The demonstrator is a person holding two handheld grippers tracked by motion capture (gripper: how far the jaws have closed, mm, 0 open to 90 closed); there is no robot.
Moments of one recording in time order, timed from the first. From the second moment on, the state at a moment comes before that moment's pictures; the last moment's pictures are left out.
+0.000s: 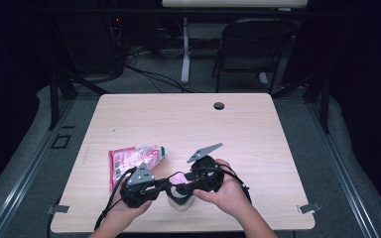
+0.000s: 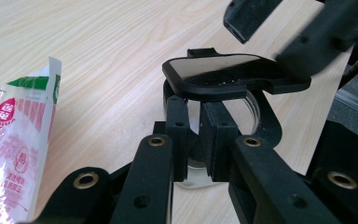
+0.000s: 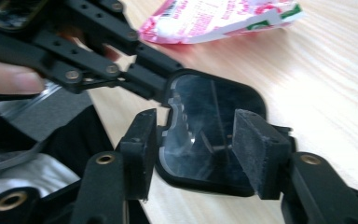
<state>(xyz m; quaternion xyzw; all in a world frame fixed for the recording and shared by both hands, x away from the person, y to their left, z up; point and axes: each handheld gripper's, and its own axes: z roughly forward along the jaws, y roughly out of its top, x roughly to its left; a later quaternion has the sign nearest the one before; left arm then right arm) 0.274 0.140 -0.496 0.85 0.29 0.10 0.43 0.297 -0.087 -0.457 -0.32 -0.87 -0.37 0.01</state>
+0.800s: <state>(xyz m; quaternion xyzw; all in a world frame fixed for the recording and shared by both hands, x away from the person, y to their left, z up) 0.286 0.134 -0.513 0.84 0.32 0.09 0.42 0.291 -0.084 -0.453 -0.31 -0.88 -0.36 -0.03</state>
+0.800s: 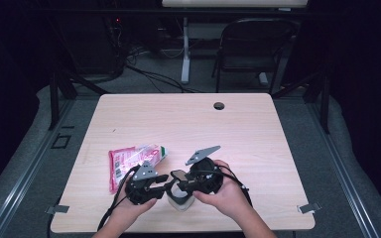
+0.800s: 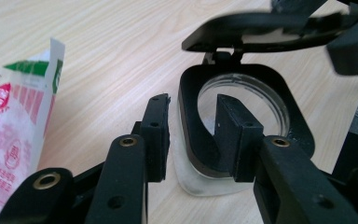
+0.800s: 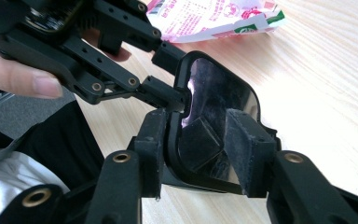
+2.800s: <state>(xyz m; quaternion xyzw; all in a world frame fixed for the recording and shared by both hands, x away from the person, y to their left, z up) 0.322 0.170 -0.521 0.81 0.38 0.17 0.41 0.306 -0.145 -0.444 -0.39 -0.80 -0.44 -0.08</state>
